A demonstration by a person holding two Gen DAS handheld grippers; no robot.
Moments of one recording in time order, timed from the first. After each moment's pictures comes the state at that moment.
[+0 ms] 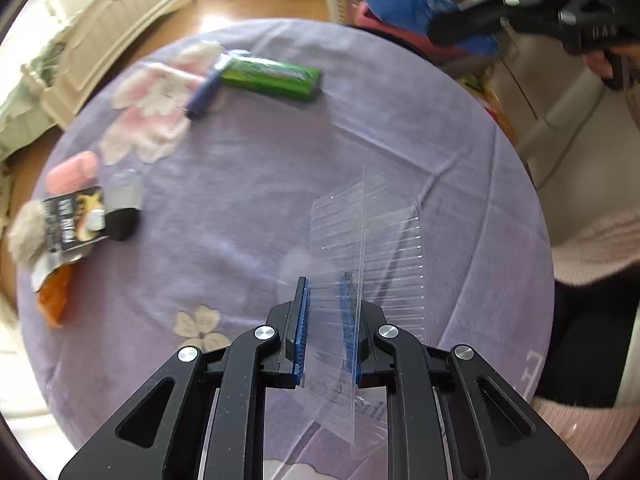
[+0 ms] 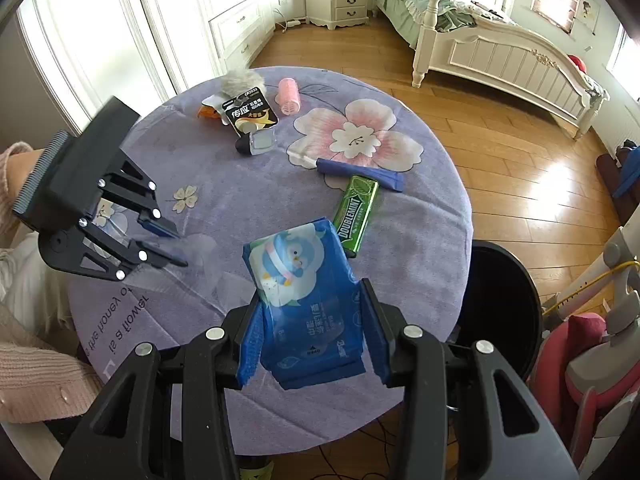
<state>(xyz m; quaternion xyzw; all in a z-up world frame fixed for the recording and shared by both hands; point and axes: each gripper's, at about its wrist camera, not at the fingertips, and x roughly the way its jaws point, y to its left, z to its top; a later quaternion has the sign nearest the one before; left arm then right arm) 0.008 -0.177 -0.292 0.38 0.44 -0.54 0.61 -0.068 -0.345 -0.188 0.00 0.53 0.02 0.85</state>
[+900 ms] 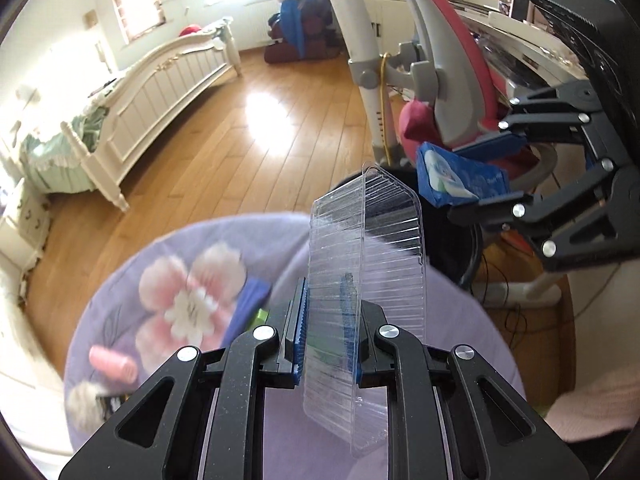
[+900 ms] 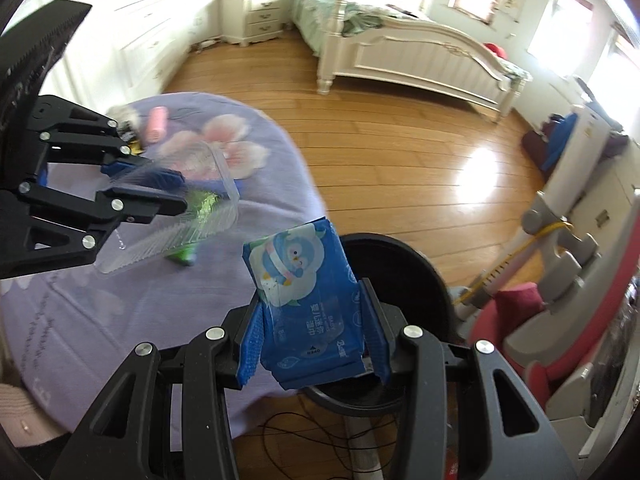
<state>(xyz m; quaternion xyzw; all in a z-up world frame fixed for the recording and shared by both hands) 0.017 -0.357 -0.223 0.32 0.33 -0.53 0.72 -0.092 -0.451 -0.182 -0.01 0.49 -0.14 0.86</state>
